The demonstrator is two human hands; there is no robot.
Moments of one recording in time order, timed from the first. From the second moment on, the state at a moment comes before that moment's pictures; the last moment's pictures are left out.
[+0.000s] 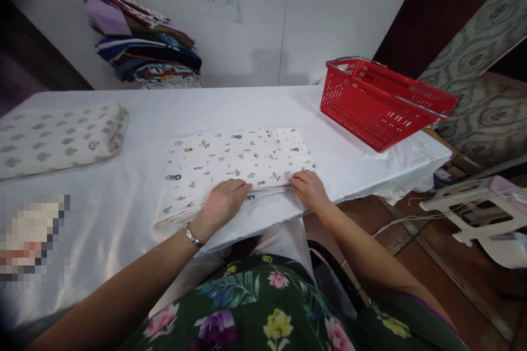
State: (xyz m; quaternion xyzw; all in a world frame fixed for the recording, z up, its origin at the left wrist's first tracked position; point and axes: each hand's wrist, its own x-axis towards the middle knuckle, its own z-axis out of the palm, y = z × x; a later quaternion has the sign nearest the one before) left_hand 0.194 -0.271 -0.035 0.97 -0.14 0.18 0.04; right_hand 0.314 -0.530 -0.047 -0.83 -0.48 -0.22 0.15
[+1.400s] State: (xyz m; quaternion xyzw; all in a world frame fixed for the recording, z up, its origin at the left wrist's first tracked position) left_hand 0.198 -0.276 -0.038 0.98 -0.07 0.17 0.13; right_hand 0.317 -0.539 -0.047 -0.83 -0.53 -0.14 0.09
